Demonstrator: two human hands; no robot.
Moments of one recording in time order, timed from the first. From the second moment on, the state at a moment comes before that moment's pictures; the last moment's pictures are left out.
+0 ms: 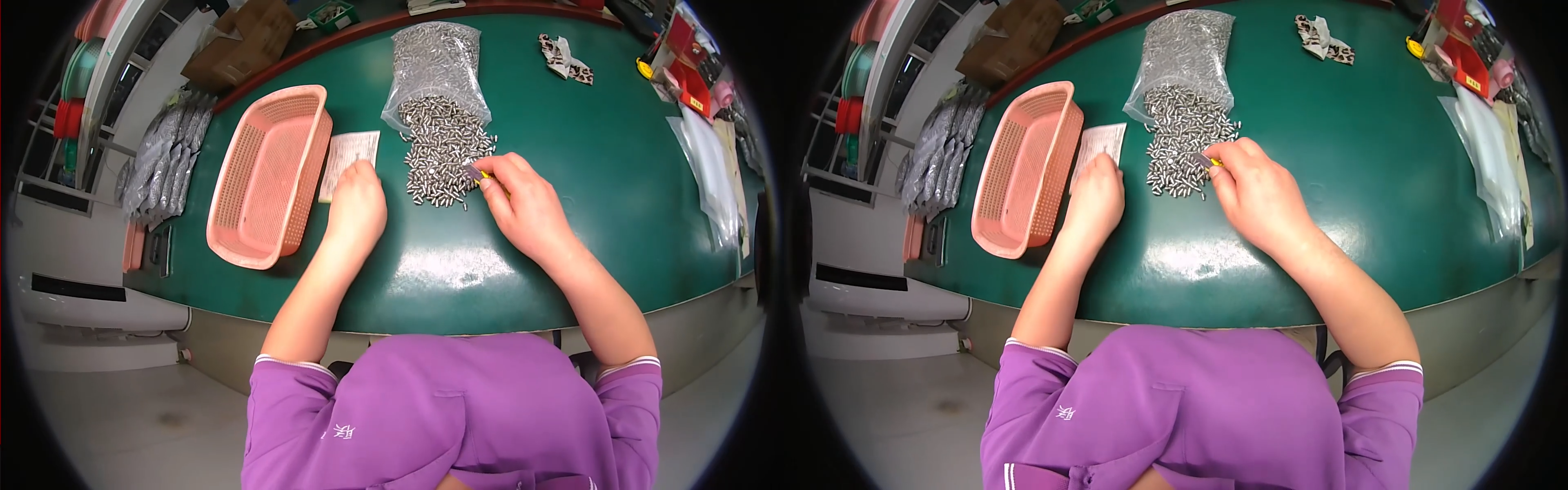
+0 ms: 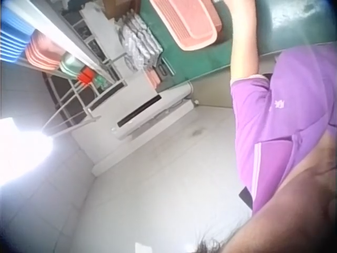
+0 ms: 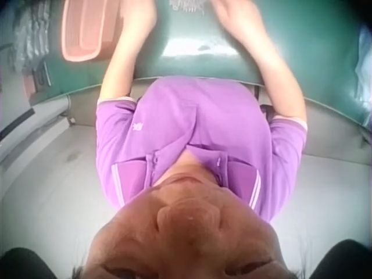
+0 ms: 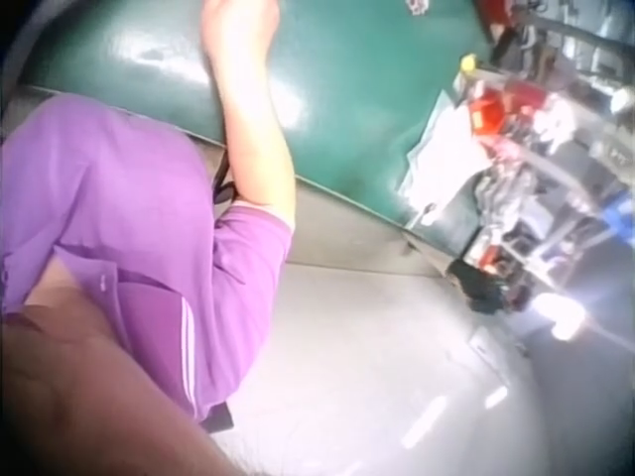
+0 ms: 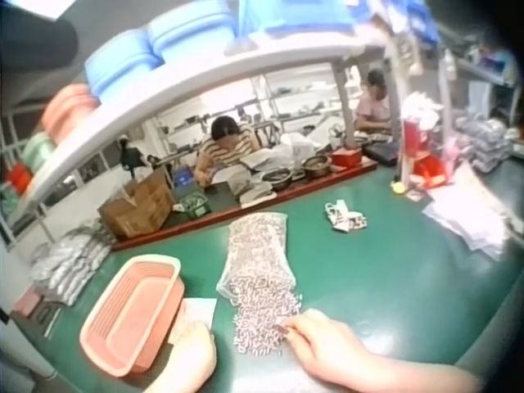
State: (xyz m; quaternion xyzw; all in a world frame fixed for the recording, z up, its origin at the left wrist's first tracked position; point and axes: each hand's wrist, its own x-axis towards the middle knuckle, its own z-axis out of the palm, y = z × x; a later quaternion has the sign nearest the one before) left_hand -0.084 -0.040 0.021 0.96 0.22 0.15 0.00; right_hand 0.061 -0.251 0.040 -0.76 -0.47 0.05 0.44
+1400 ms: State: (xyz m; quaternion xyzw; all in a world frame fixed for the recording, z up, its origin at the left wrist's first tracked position) left_hand -0.132 -0.143 0.021 0.89 0.26 0.21 0.31; right_hand 0.021 -0.261 0.025 -0.70 -0.61 0.08 0.36
